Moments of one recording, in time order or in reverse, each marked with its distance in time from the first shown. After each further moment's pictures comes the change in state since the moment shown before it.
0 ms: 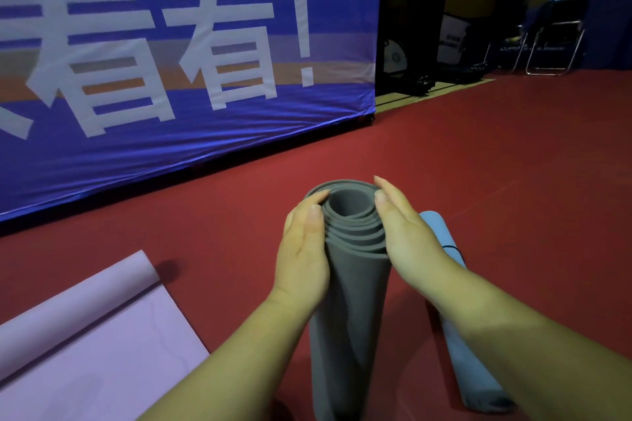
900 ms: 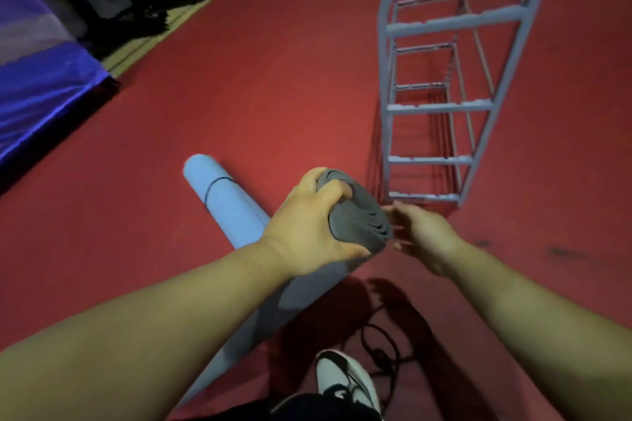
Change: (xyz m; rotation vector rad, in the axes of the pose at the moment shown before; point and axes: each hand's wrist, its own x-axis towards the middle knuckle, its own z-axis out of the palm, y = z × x) left_hand -0.162 0.073 0.373 0.351 -1.273 0.460; right_hand -0.259 0.267 -0.357 0.444 0.599 0.746
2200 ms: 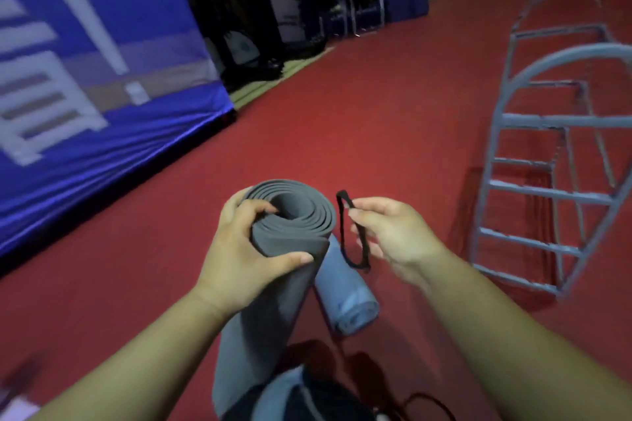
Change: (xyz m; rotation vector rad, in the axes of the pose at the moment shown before) left_hand -0.164 -0.049 -0.141 -0.054 0.683 -0.260; right_hand -0.087 -0.124 0.188 0.016 -0.333 -0.340
